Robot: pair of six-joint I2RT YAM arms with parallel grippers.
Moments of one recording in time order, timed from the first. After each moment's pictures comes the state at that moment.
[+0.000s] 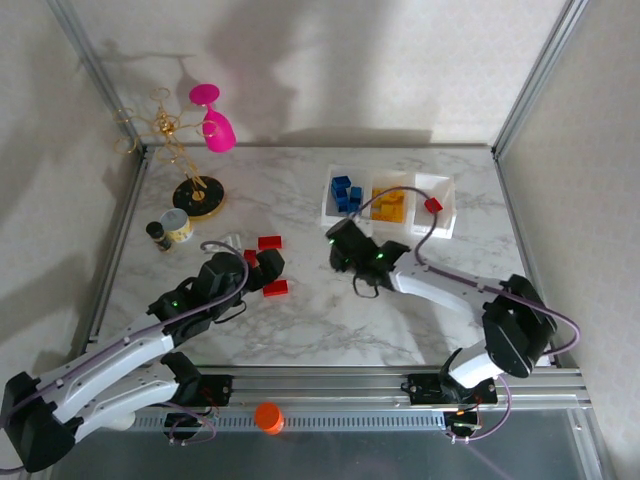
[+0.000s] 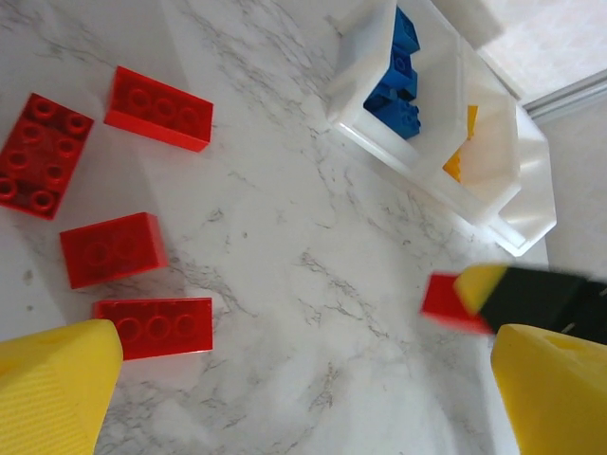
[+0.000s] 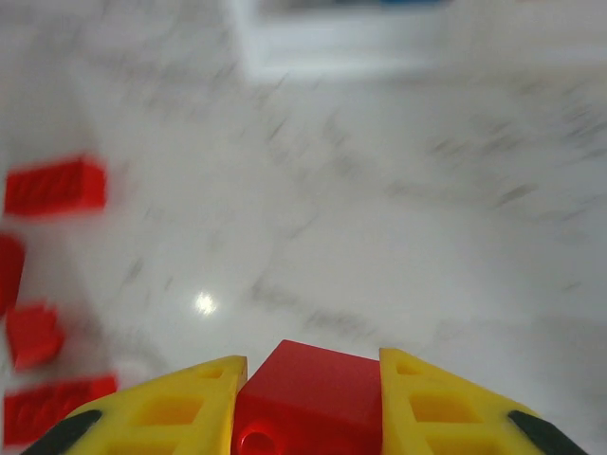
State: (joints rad) left arm -0.72 0.86 0.60 -0.31 -0.23 -1.01; right arm 0.82 1.47 1.02 -0.47 0.32 0.80
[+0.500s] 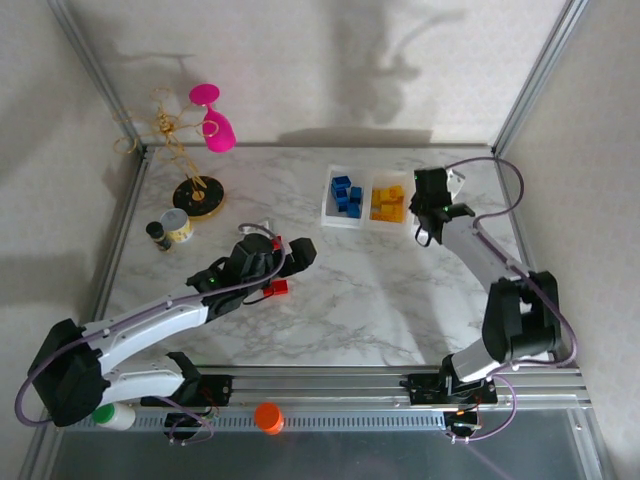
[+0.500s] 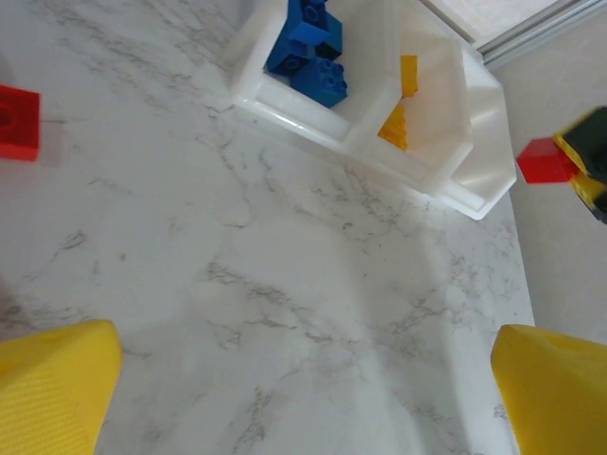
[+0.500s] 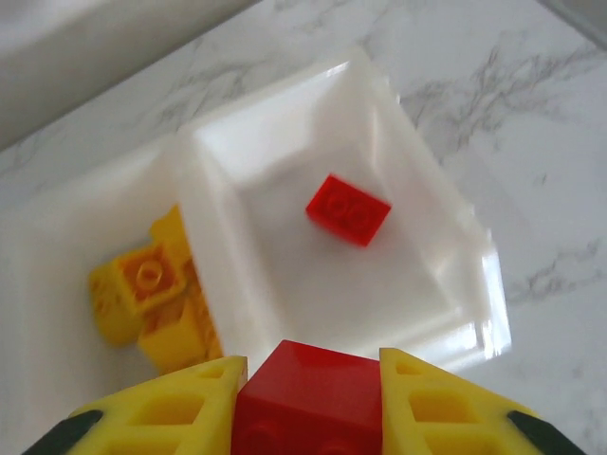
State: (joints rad) left arm -0.75 1.17 0.71 -0.07 -0.13 -0.94; right arm 0.24 1.57 1.14 -0.36 0.40 0.63
